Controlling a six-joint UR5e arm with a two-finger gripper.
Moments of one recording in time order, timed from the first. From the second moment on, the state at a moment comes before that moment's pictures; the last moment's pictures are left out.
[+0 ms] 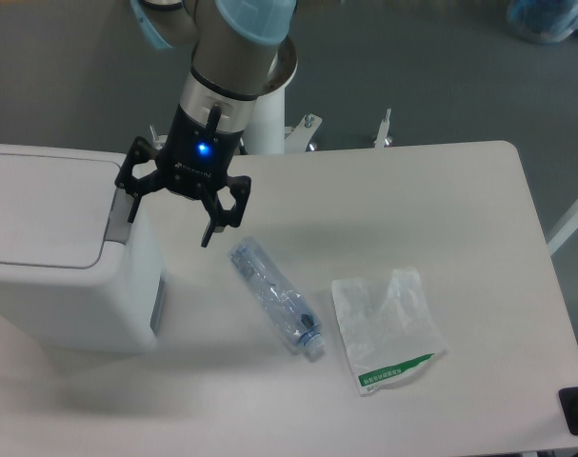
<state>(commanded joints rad) 2.35 -1.61 -1.69 -1.10 1.03 0.35</state>
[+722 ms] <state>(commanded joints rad) 2.32 -1.62 -1.70 -1.10 1.04 0.33</state>
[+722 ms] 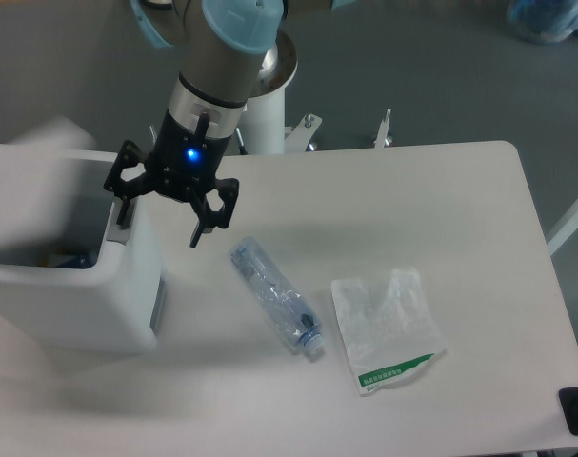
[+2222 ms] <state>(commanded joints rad) 2.64 -1.75 -1.68 -1.02 1.19 0.58</state>
